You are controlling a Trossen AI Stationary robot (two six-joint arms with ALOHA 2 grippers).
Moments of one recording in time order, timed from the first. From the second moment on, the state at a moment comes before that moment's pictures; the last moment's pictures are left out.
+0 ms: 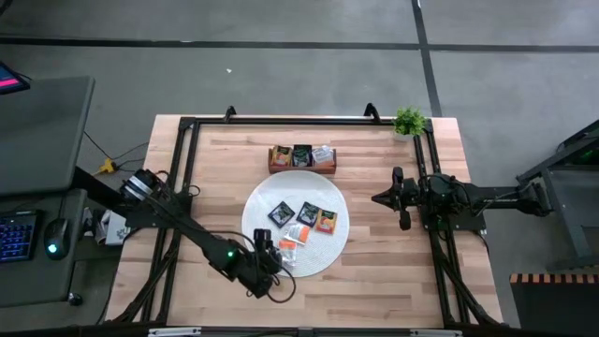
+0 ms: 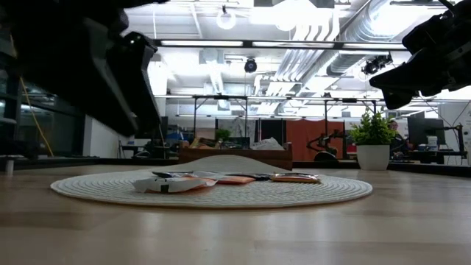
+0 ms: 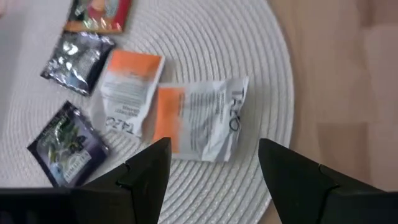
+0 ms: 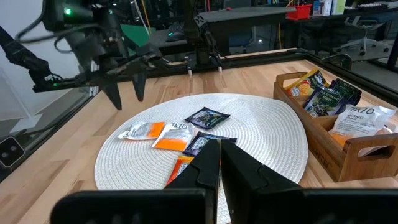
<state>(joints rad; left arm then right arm) -0.63 1.80 1.15 -0.50 -0.52 -0.42 -0.04 0.16 0.01 0.03 -0.05 0.13</state>
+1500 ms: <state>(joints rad) -0.61 1.95 1.22 -0.48 -0.51 -0.32 -0.04 0.16 0.01 0.03 -0.05 0.13</state>
